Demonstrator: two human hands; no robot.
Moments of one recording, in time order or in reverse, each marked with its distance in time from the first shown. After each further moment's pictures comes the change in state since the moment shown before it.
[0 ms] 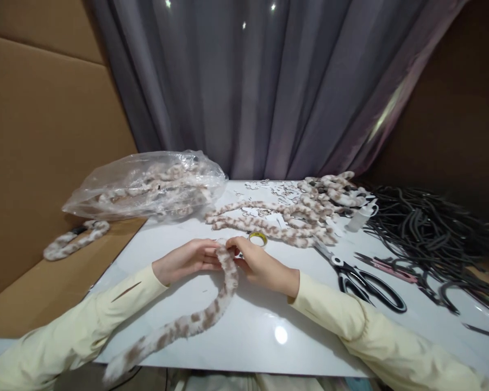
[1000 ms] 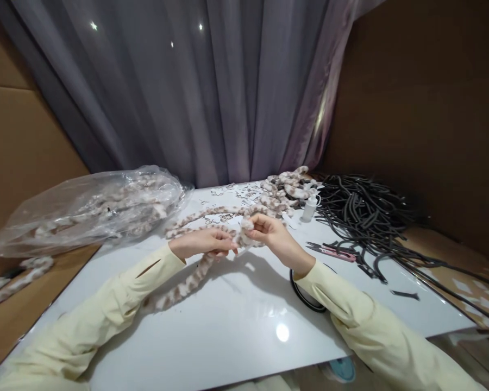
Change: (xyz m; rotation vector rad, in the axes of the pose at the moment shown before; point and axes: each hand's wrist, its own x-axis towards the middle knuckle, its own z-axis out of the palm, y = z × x) left_hand 0.092 0.040 0.090 0.752 -0.380 -0.009; right_hand -0.069 0.023 -0.095 0.701 0.525 0.373
